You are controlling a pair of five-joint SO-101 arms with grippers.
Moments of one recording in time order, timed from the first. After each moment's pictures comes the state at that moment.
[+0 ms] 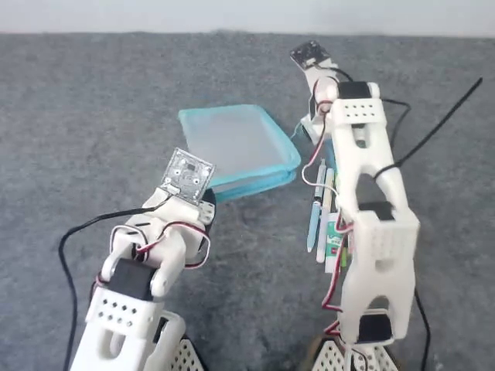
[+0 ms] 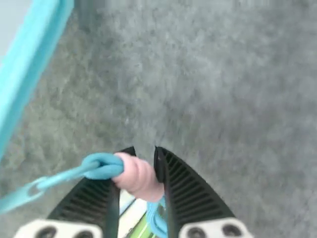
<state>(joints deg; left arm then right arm) 9.9 -69.6 69.2 53.4 -5.2 -7.2 43.6 -39.7 73.6 24.5</state>
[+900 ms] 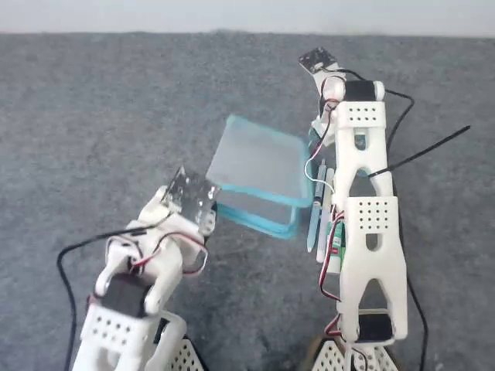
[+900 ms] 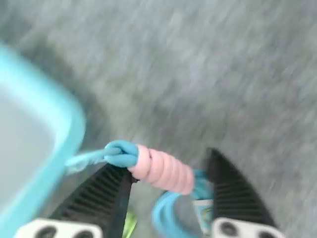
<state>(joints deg) 12.0 -77.2 69.9 54.4 -10.9 -5.7 68.1 -81.1 98.2 28.4</state>
